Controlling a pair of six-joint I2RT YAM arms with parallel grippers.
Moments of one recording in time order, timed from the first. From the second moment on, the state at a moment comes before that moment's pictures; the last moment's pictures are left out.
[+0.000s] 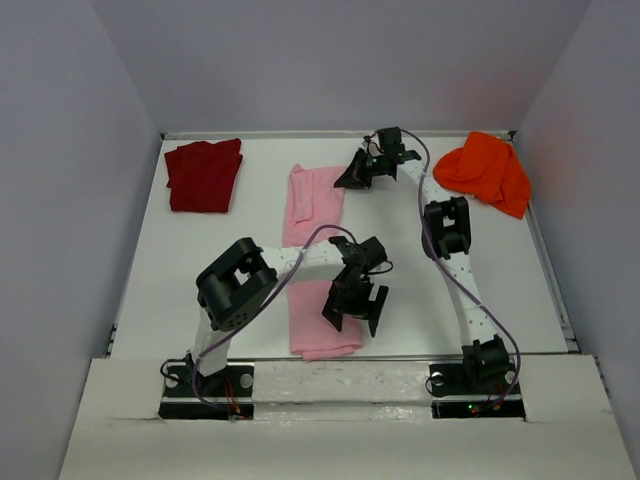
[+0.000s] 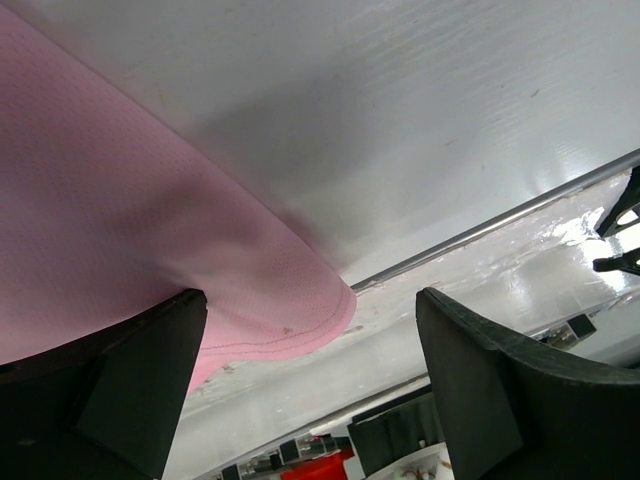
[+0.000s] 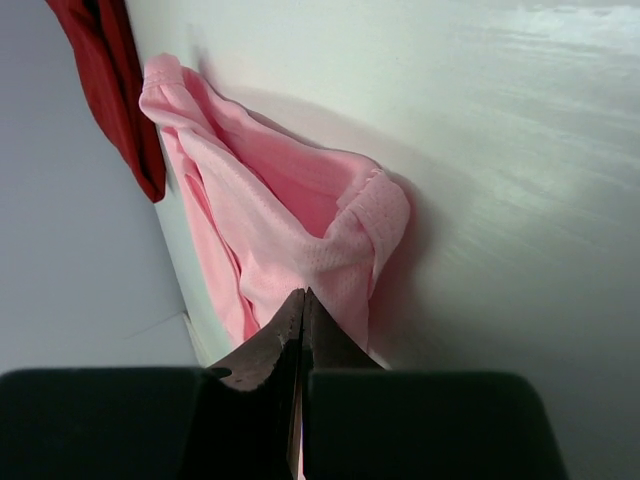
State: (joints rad) left arm -1.04 1.96 1.32 -0.80 0.37 -0.71; right arm 0.26 2.83 2.57 -0.54 -0.82 0.74
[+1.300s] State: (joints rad) left arm -0.45 1.08 0.70 -0.69 0.56 -0.61; right arm 0.15 1.03 0.53 -0.39 -0.97 0.74
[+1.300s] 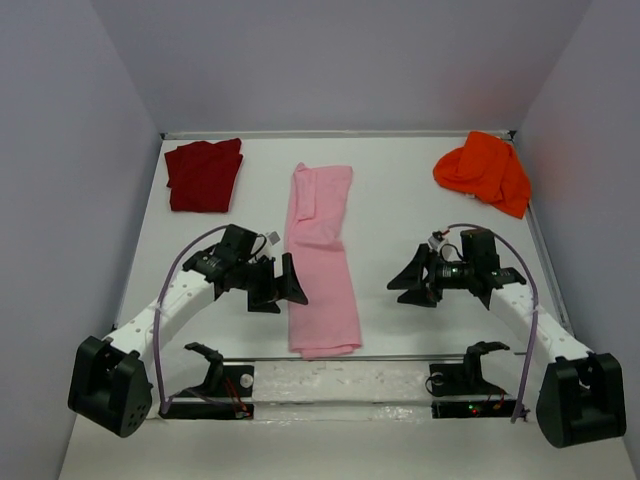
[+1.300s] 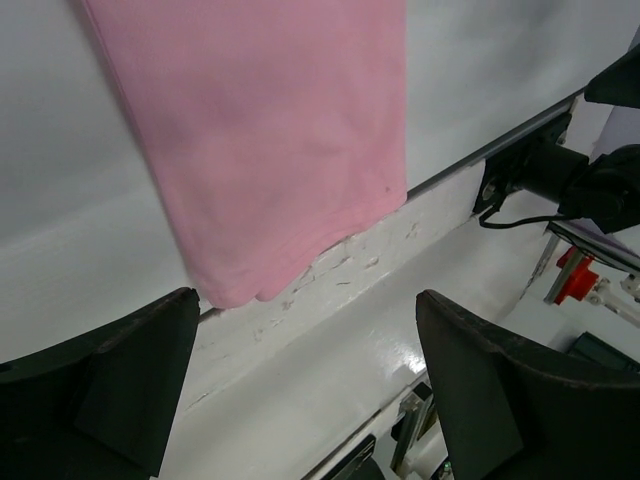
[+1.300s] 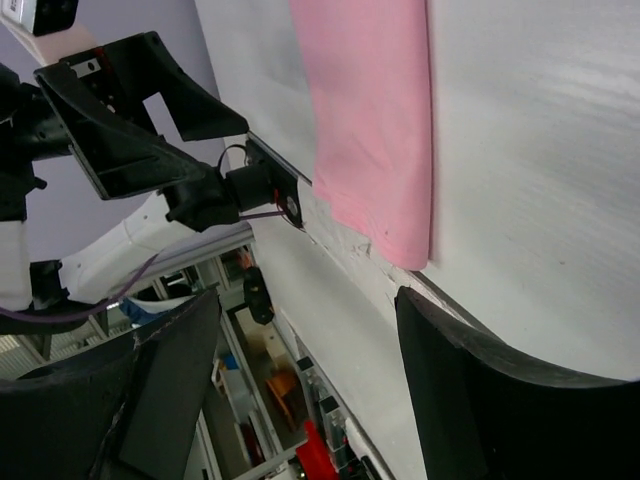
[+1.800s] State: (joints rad) left arm -0.53 1.03 0.56 -0.72 0.54 -0.62; right arm 0.27 0.86 0.44 -0.60 -0.81 0.69
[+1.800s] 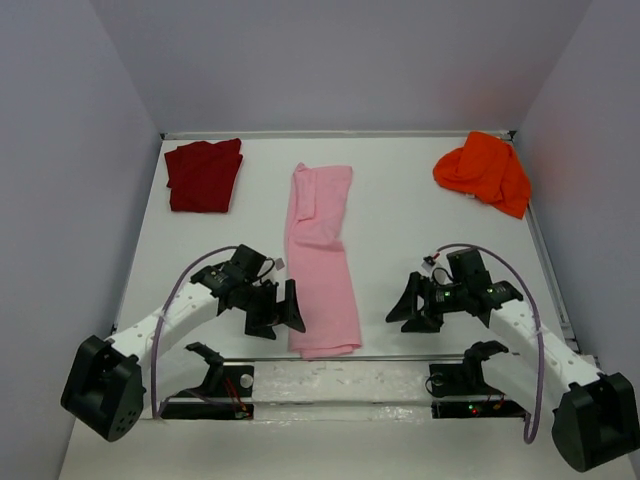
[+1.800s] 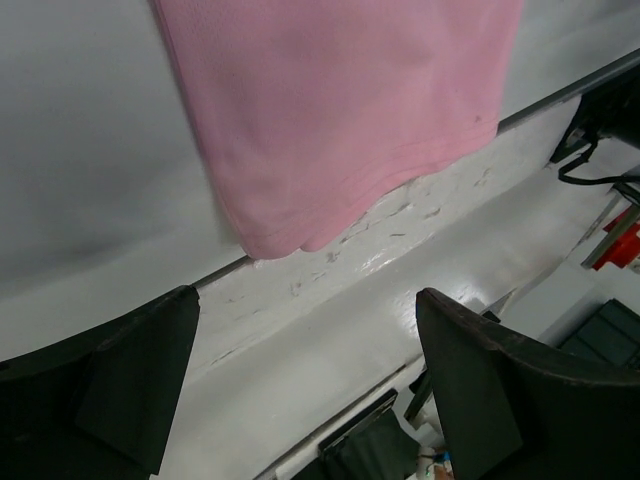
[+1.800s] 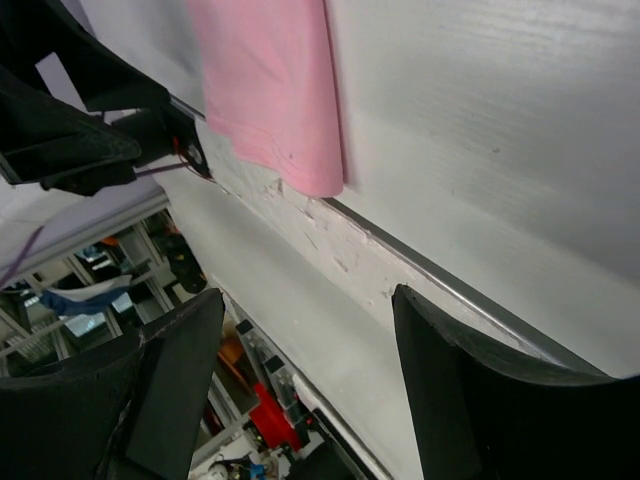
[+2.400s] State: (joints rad) left arm -0.58 1.07 0.45 -0.55 0.49 -0.76; right arm 0.66 1.25 0.47 -0.33 -0.68 0.82
